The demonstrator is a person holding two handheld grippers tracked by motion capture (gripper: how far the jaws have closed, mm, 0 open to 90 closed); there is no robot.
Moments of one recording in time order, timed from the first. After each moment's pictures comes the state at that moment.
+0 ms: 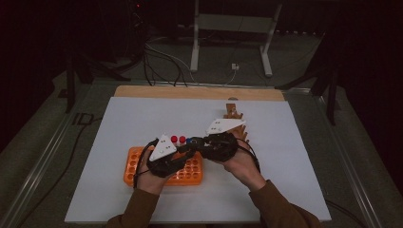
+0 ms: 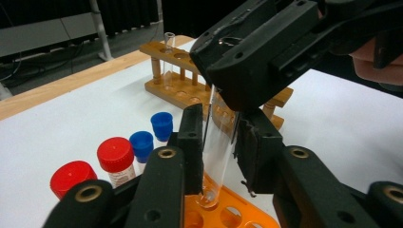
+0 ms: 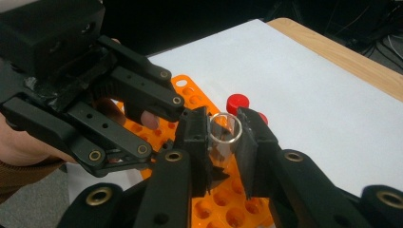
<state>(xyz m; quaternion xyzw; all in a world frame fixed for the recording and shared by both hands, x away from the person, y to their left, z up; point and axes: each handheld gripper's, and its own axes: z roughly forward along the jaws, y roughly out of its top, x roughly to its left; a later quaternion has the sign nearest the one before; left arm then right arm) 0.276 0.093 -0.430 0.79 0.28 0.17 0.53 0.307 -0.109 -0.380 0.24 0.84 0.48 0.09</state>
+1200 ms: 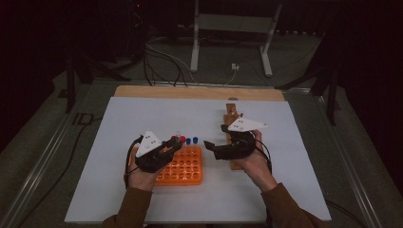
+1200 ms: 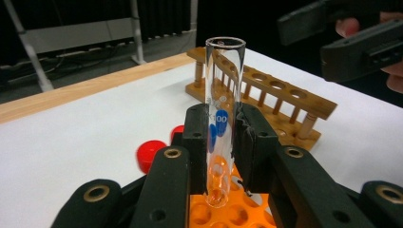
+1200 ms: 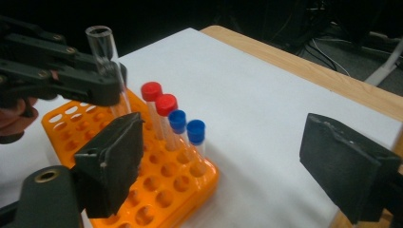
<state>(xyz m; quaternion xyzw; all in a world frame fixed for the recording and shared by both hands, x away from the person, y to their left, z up) 0.283 0.126 -0.431 0.74 0.34 0.21 0.54 0.317 -0.158 -0.399 0.32 0.79 0.49 0.16</state>
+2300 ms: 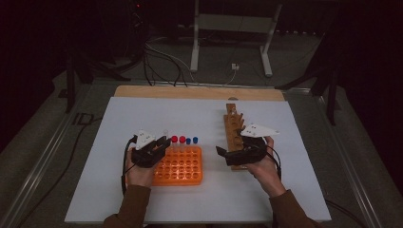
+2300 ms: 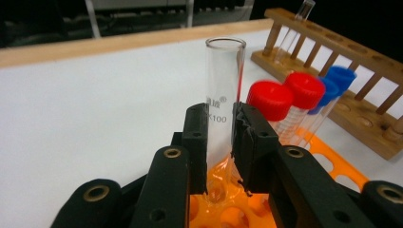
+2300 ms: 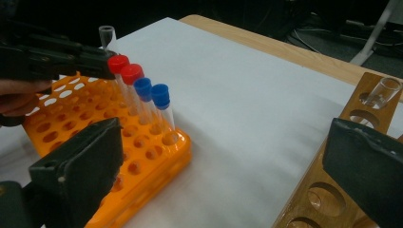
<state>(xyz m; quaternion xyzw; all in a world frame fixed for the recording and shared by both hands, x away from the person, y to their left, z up) 0.310 0.140 -0.470 0.73 0.45 0.22 0.46 0.311 -0.189 -0.417 0.35 0.79 0.48 0.17</state>
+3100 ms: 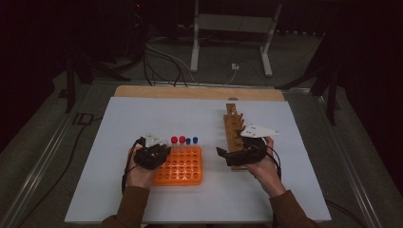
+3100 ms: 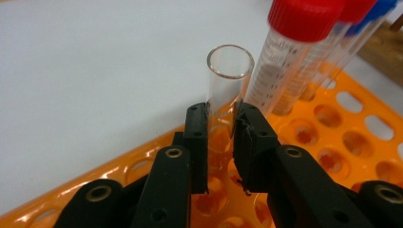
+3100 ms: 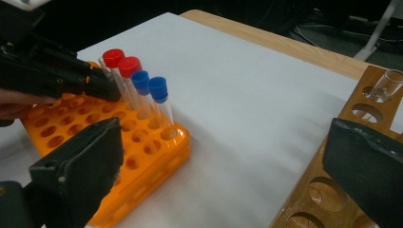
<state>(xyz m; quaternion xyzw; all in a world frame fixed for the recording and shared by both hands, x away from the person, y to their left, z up) 0.313 0.134 -0.481 0.78 0.46 0.19 0.37 0.313 -0.191 -0.422 0.35 0.79 0.48 0.17</state>
